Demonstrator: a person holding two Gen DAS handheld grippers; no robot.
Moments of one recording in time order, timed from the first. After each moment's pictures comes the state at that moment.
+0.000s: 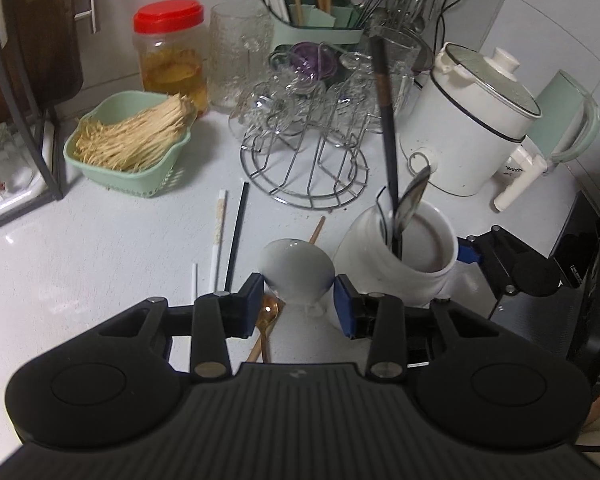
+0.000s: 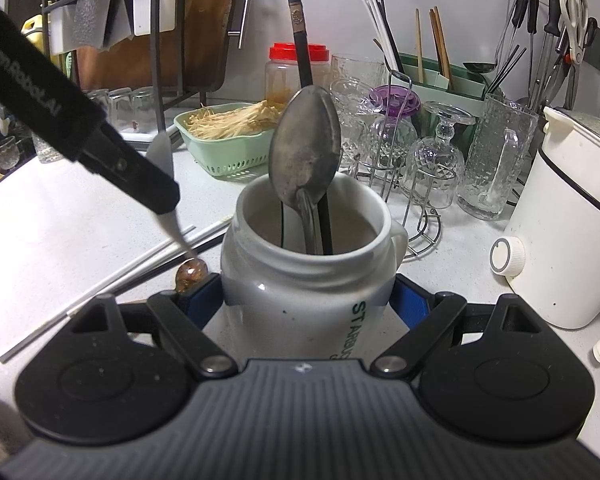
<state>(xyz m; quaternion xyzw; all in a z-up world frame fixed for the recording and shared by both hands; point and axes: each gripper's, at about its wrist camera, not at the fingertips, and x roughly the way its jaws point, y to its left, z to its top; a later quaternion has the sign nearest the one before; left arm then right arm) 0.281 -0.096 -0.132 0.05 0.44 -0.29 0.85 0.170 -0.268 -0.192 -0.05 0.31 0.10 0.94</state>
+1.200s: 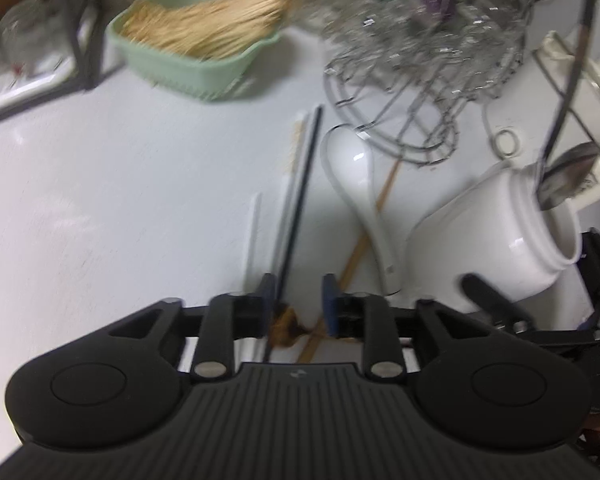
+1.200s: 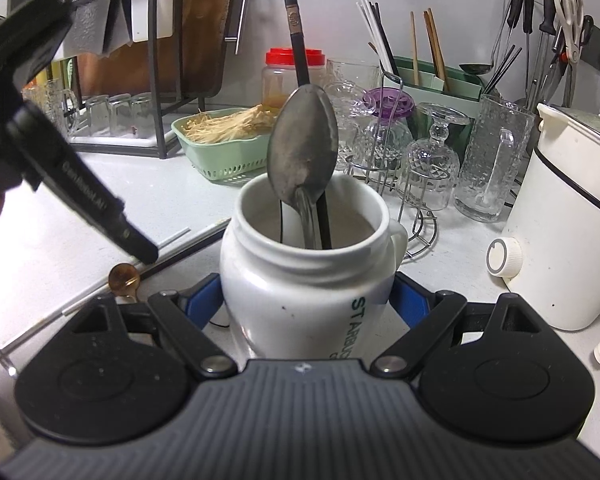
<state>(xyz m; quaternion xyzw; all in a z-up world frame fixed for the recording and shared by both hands) 0.326 -0.061 -0.208 -0.01 0.54 -0.21 0.81 0.169 -0.271 -0.193 -0.05 0.30 0.10 0.95</state>
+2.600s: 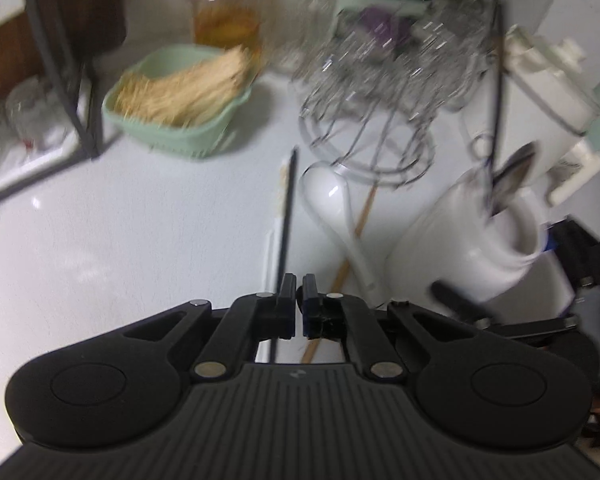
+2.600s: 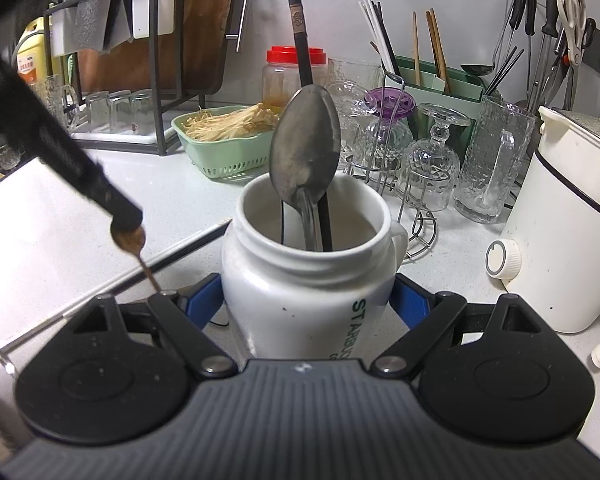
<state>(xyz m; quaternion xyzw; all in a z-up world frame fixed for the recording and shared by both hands) 0.306 -0.083 -0.154 0.05 0.48 -0.23 0.84 0.169 -0.269 -0.191 -0.05 0.30 0.10 0.95</state>
